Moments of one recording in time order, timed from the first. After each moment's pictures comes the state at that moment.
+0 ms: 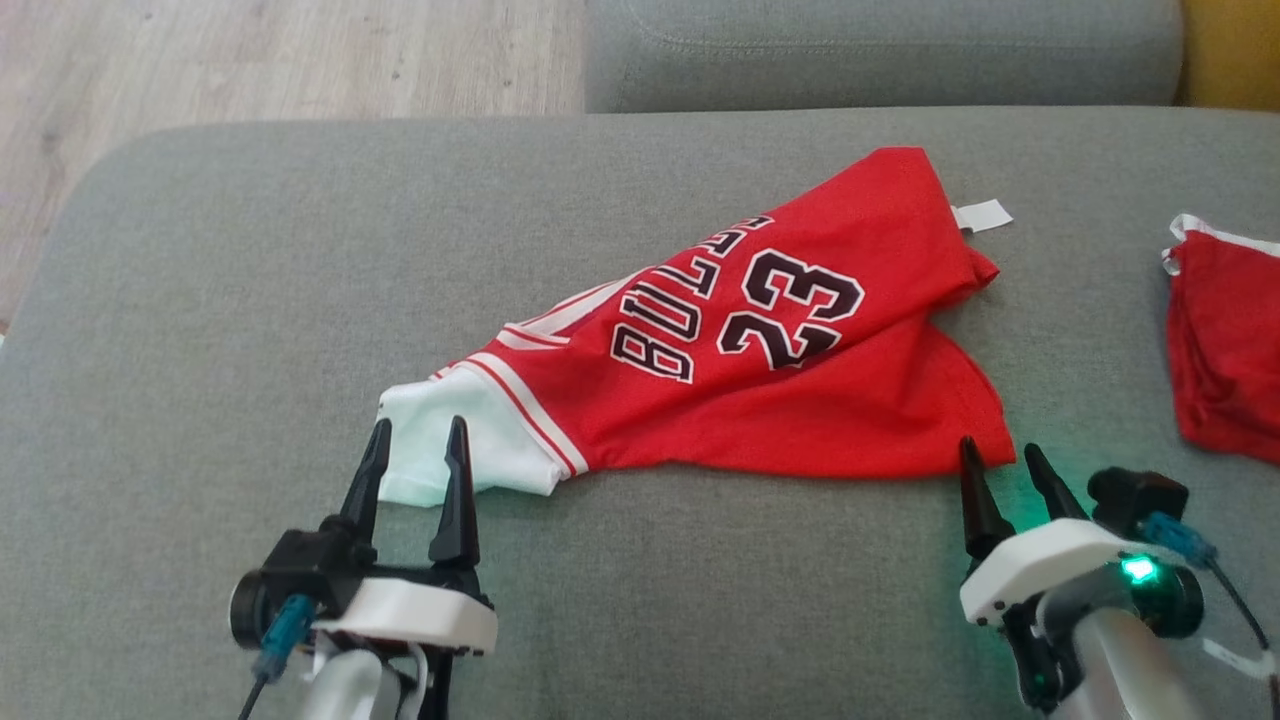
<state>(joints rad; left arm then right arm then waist) -0.13 0.05 -0.26 0.34 -0.32 0.00 -0.25 -0.20 -0.05 -0.02 0.65 0.26 0.13 -0.13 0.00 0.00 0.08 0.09</state>
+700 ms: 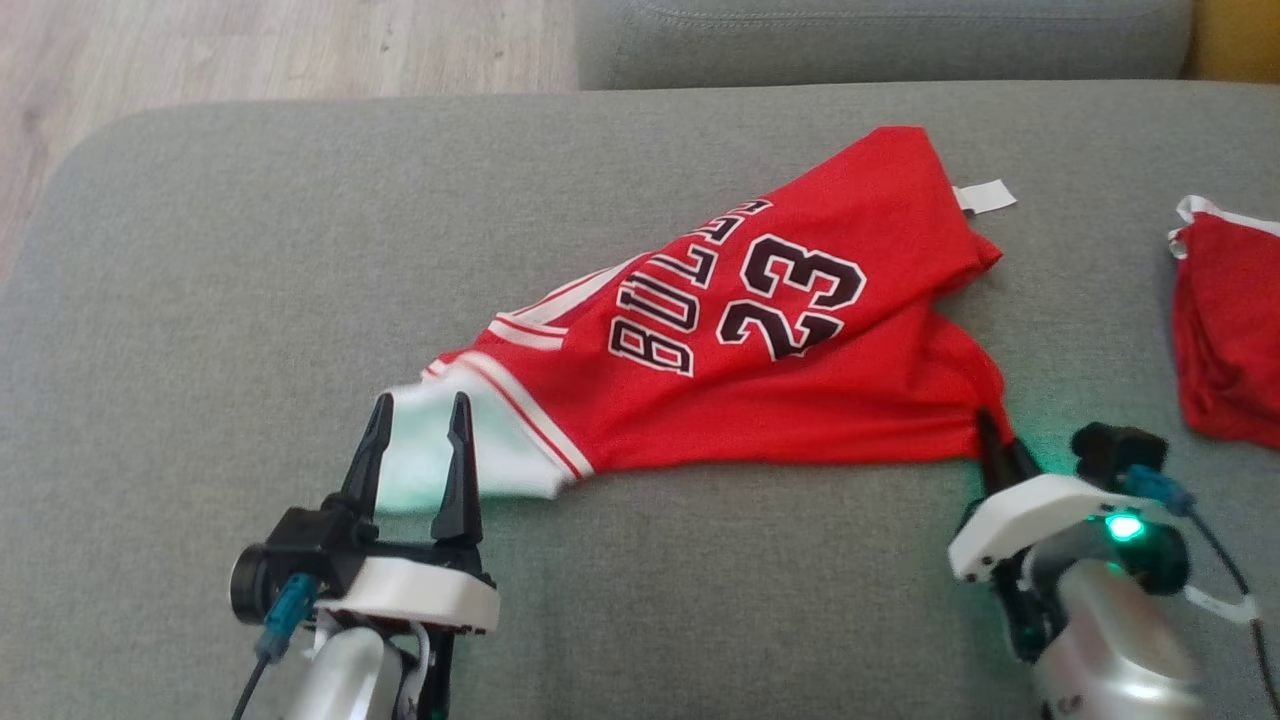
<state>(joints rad) -0.17 0.05 -0.26 0.34 -0.31 0.00 -0.25 -0.38 -0.05 -0.01 0.90 0.23 0.13 -0.18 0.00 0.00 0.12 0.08</state>
